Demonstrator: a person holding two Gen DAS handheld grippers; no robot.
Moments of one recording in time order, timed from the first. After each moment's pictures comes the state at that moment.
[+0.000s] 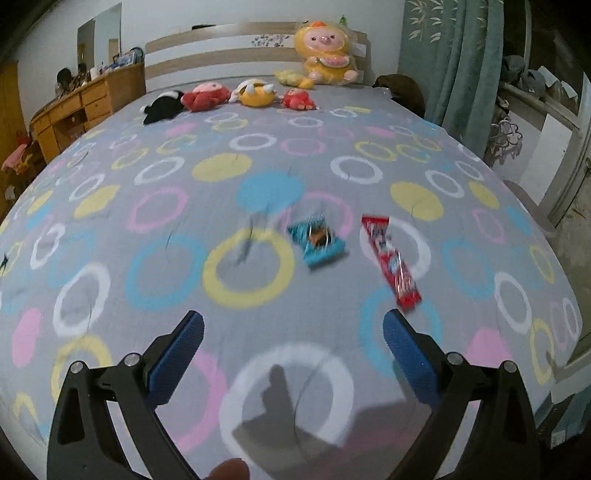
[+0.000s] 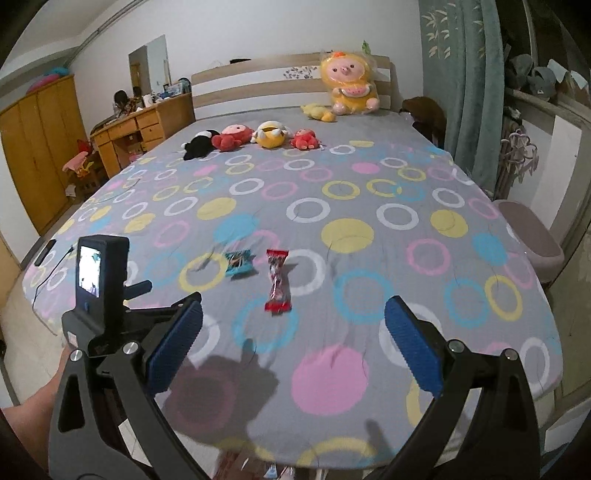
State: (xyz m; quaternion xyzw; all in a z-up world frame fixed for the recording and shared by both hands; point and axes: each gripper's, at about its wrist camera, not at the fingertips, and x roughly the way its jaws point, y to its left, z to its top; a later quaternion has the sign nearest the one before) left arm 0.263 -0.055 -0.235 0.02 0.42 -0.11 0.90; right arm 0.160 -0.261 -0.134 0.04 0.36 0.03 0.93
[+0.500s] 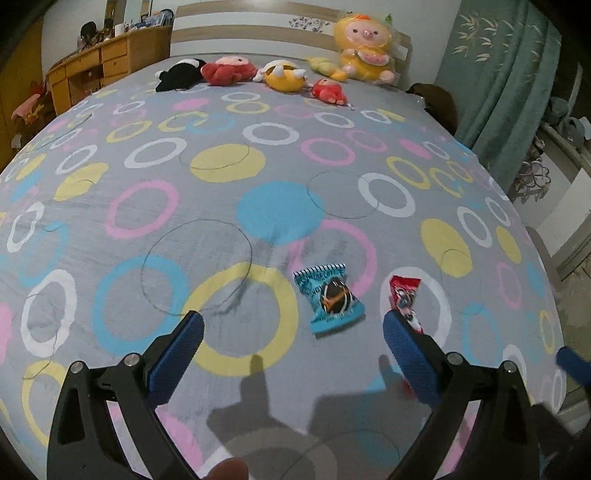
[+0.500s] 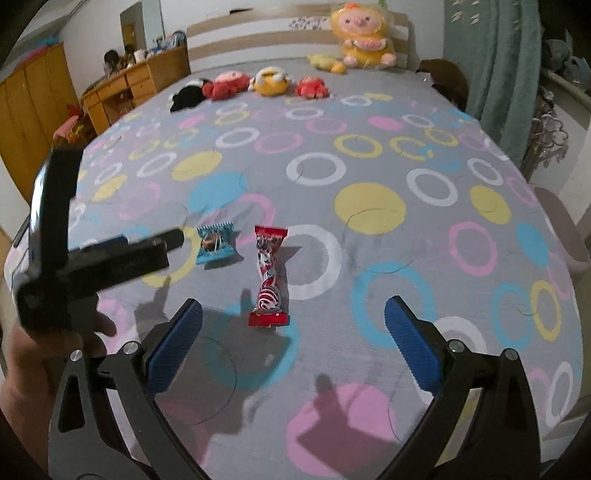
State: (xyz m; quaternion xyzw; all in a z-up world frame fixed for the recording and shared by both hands) left arm 0.348 -0.054 -0.250 -0.06 0.46 -0.07 0.88; right arm 0.267 -0.244 -0.216 0.01 0.44 0.04 0.90
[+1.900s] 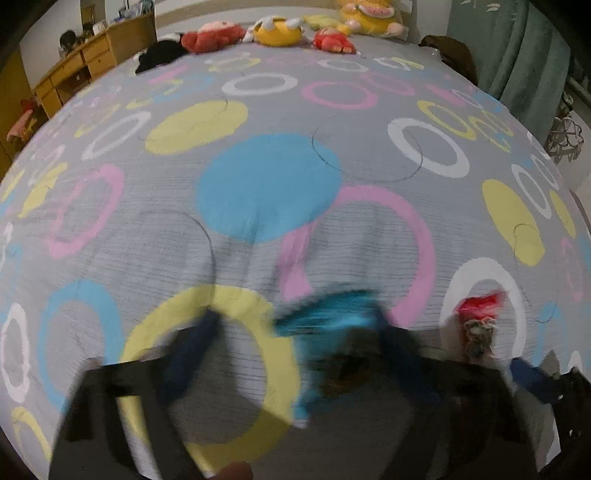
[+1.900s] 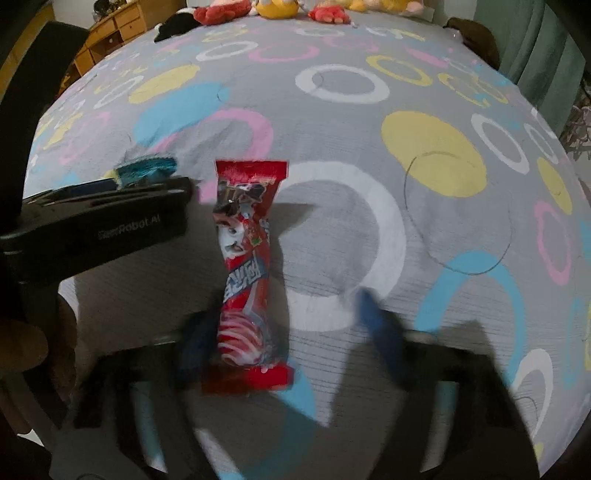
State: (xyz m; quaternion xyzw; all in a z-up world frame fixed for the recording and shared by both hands) left arm 0.412 -0.092 -0.320 0.01 0.51 -0.05 0.86; right arm 0.357 -0.217 -0.327 -0.02 0.53 0.04 0.85
